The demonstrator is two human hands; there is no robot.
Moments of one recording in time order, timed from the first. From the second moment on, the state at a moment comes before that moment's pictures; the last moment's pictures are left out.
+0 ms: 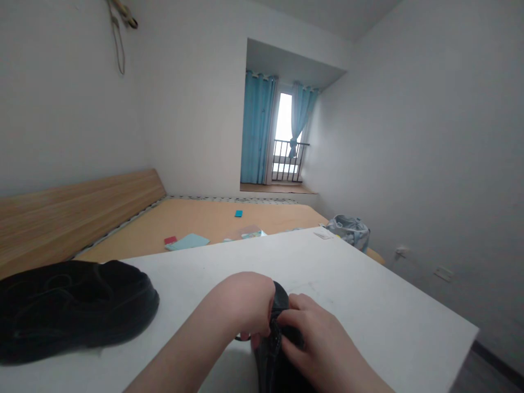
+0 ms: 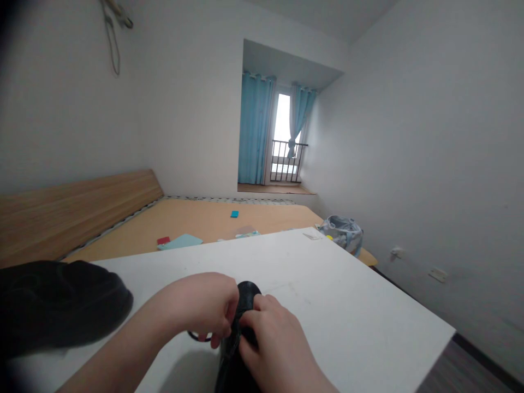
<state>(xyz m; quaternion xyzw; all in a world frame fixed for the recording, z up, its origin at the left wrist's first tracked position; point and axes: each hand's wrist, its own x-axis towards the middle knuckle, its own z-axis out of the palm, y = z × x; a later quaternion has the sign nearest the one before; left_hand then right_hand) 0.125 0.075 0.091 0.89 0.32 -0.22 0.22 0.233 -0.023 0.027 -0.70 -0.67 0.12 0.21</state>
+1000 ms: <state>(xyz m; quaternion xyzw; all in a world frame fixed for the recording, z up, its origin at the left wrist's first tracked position) 0.121 0.074 0.114 0.86 0.17 0.33 0.36 0.251 -0.018 0.058 -0.46 -0.41 0.31 0.72</state>
